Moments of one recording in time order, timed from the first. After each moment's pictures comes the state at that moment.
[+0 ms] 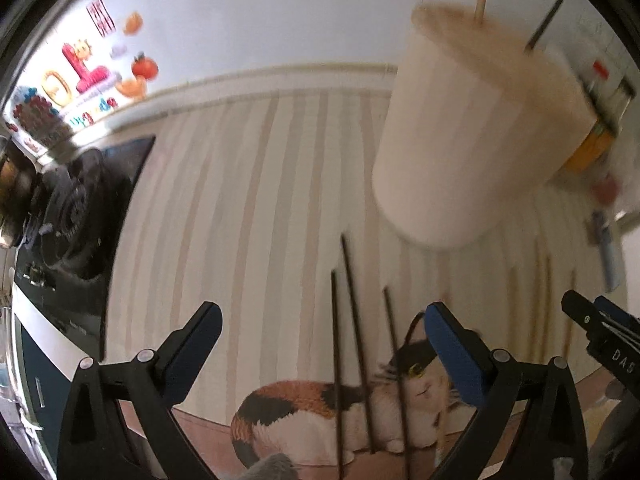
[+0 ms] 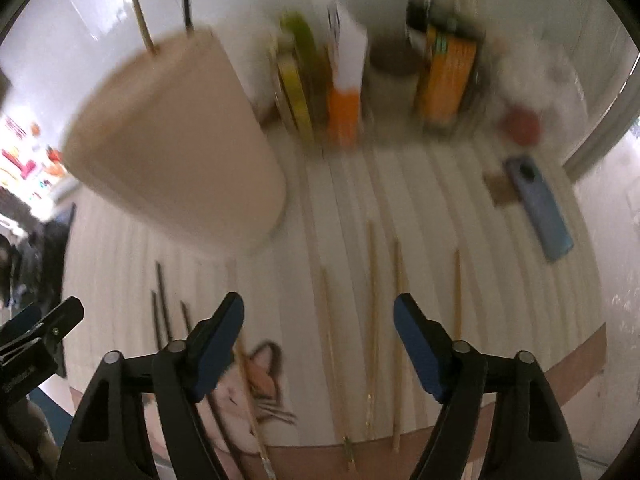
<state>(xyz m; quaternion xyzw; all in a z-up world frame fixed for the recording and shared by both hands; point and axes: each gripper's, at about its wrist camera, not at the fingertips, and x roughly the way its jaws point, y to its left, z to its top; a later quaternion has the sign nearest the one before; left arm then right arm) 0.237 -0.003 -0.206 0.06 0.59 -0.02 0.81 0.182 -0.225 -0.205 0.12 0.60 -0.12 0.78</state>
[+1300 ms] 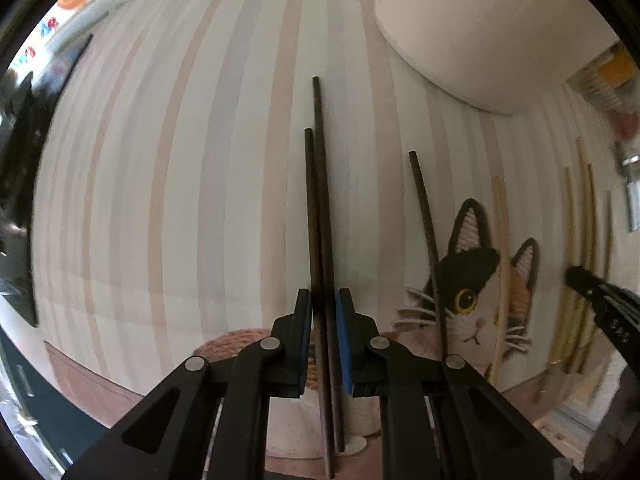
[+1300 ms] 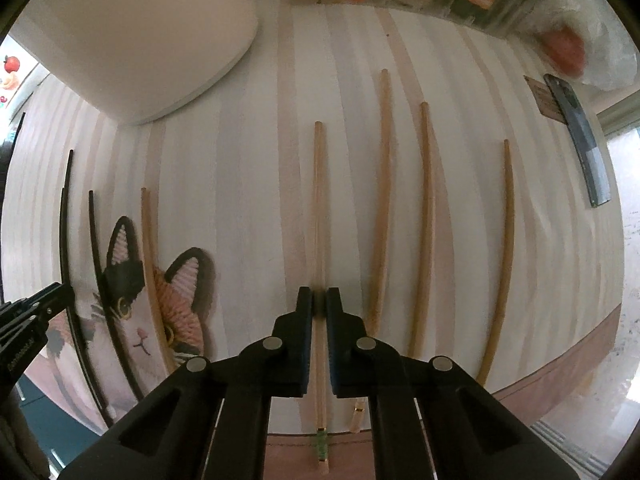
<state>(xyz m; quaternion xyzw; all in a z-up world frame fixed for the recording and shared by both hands) 0.229 0.033 -0.307 0.01 0.70 -0.07 0.71 0.148 -0.206 -0.310 0.08 0.69 -0.10 0.71</state>
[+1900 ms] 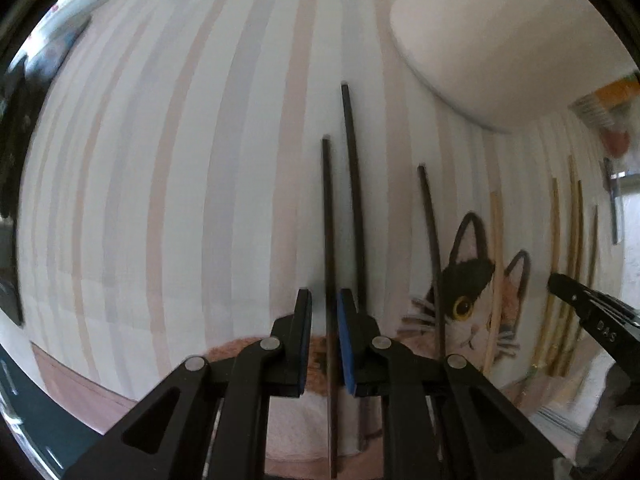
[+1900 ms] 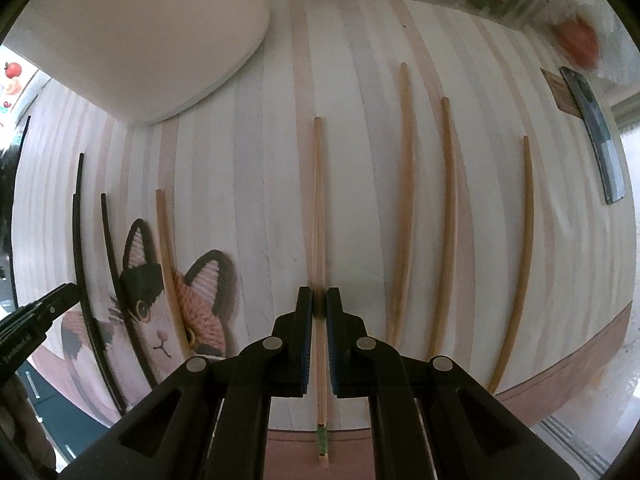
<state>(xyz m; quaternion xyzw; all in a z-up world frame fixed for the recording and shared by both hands) 0.253 0.062 -0.311 0.01 0.70 -0.08 0.71 0.167 -0.208 -0.311 0.09 0.71 -0.09 0.69</state>
